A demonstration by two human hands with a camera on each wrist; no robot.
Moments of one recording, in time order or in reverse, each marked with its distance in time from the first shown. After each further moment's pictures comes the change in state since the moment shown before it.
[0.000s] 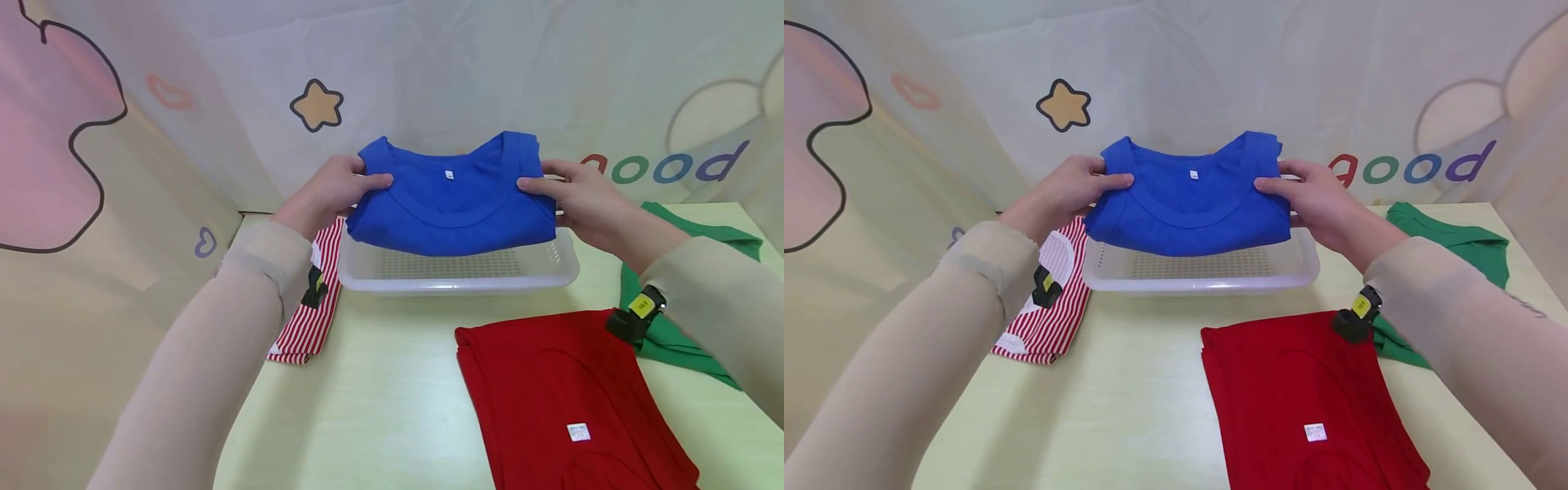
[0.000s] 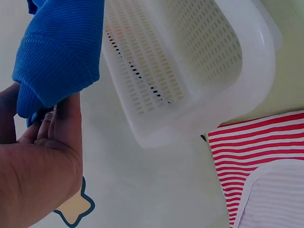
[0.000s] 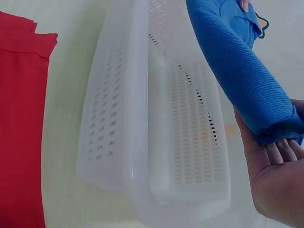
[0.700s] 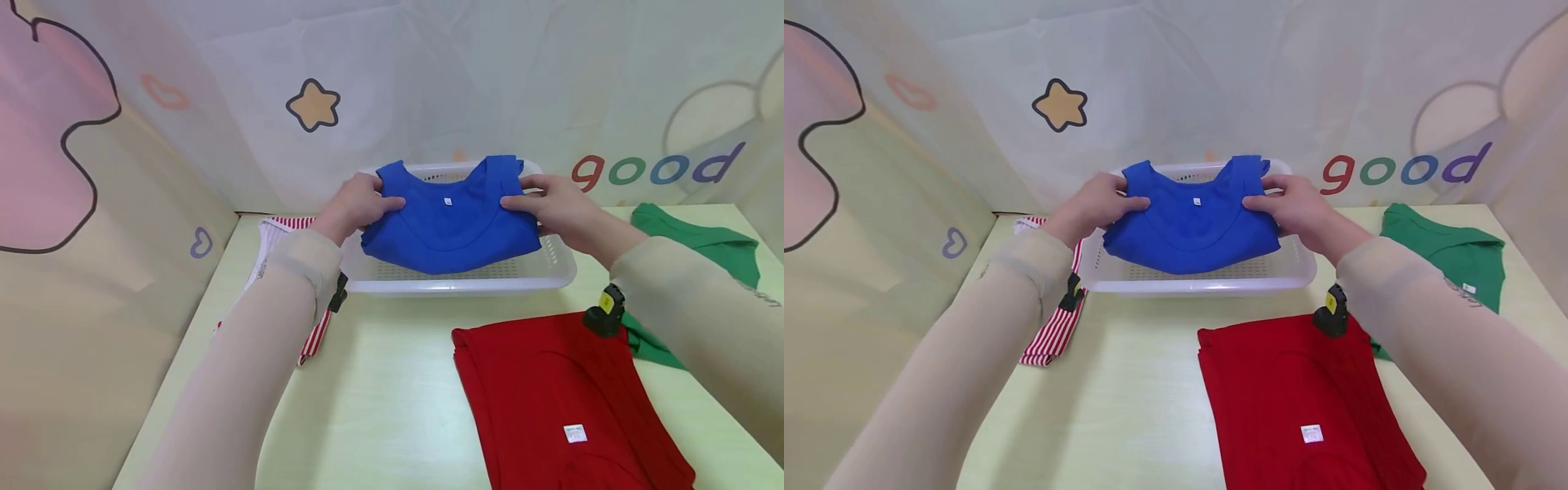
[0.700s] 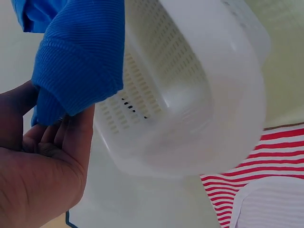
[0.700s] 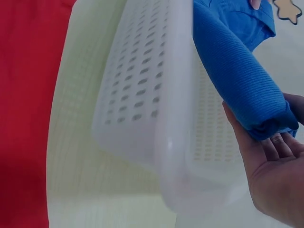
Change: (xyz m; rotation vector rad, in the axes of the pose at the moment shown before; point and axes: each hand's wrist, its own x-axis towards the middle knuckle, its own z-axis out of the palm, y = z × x) left_hand 0.025 -0.016 0.028 0.288 0.001 -0.006; right_hand 0.020 0.013 0.013 -0.149 -0.017 0.031
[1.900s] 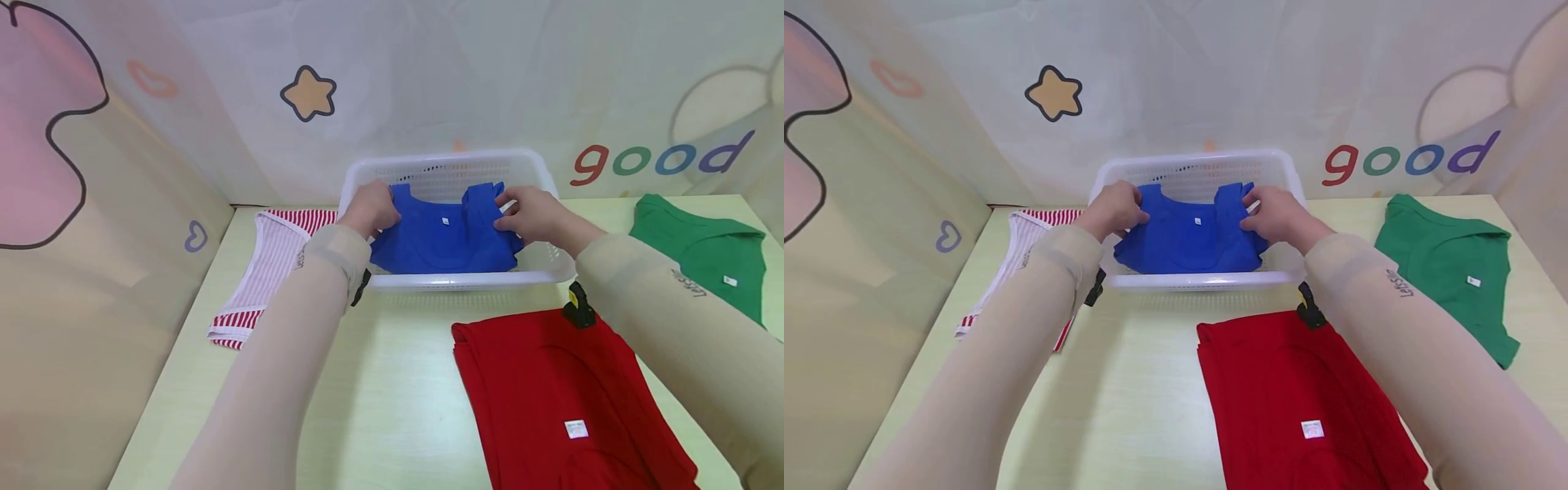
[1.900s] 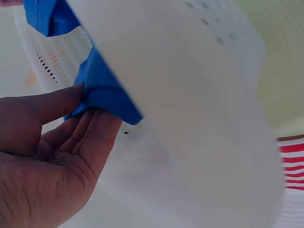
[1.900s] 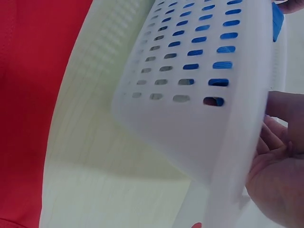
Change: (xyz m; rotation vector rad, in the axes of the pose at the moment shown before) left_hand 0.023 -0.001 0.031 0.299 0.022 -0.045; right_hand 0.026 0.015 0.023 -0.426 -0.026 -0.063
